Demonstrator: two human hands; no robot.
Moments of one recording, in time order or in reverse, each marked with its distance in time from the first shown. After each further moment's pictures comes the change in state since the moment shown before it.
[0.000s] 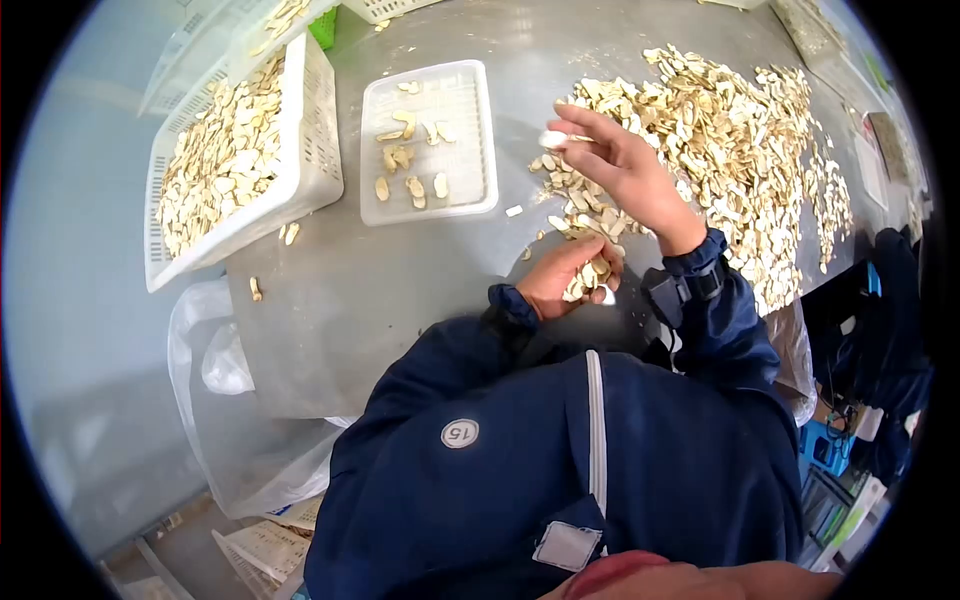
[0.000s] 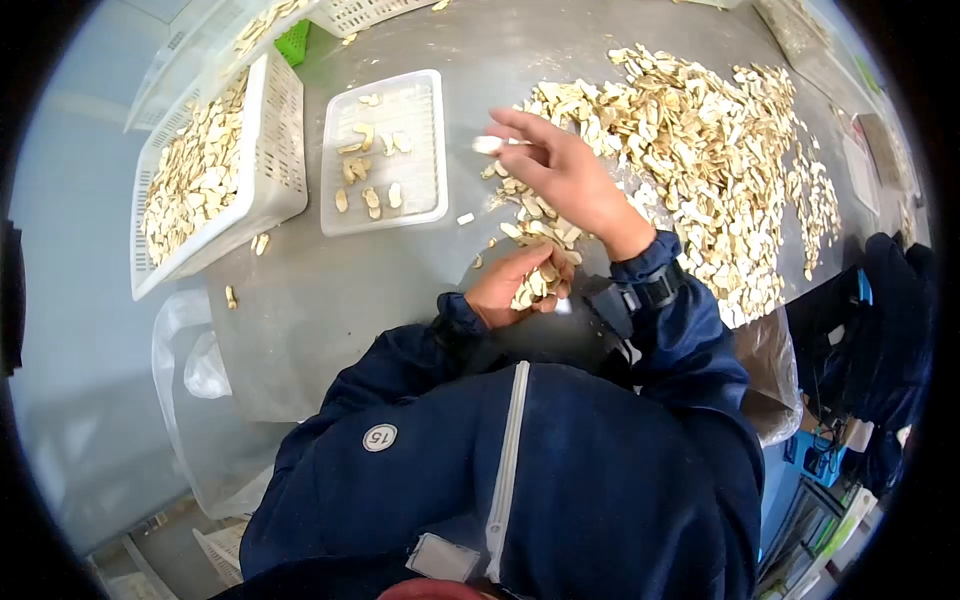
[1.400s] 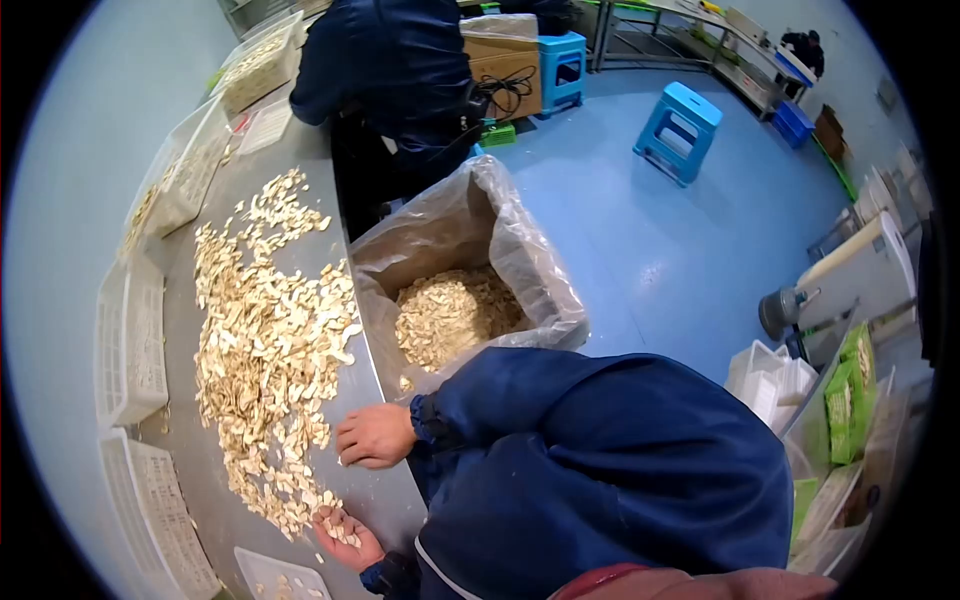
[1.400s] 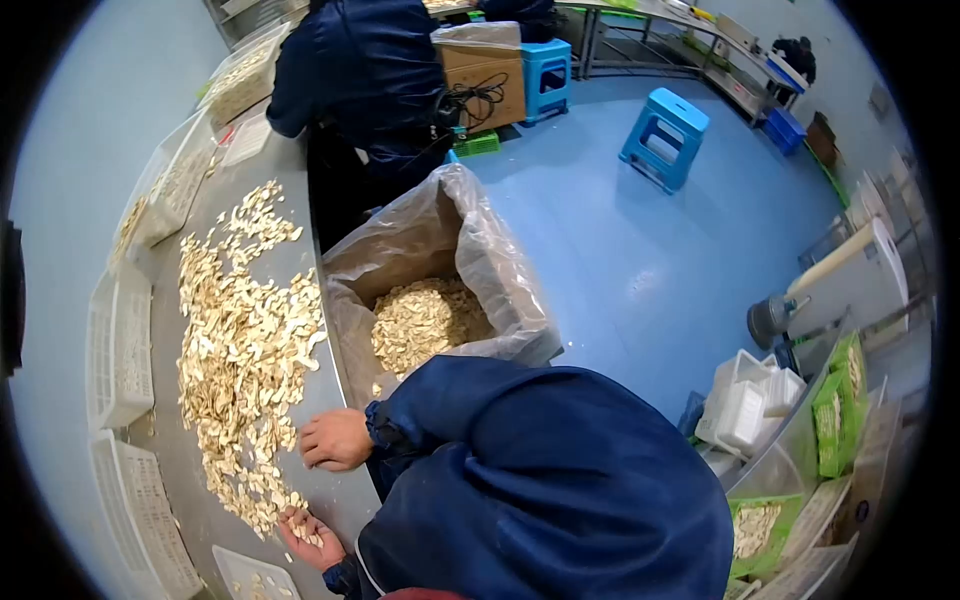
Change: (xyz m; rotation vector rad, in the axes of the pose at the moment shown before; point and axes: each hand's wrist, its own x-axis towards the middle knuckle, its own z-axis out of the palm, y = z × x) left_hand 0.005 0.002 -0.018 -0.061 -0.046 -0.018; right_hand -0.256 0.111 -0.027 -1.008 0.595 -0.452
